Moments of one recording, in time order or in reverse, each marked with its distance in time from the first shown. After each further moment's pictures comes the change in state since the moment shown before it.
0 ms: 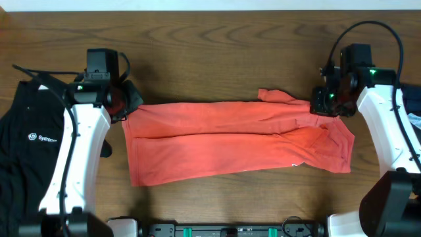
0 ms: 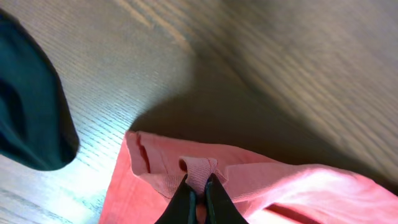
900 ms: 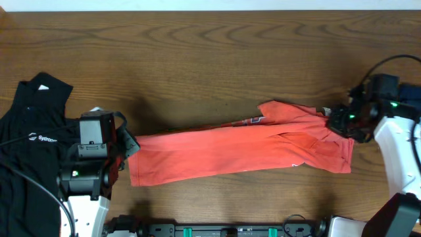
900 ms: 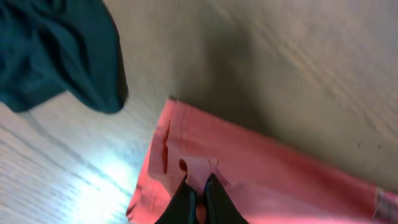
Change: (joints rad) left arm -0.003 -0.536 -0.410 0.045 -0.089 -0.038; right arm -0.217 -0.169 -0.277 0.177 -0.085 0.154
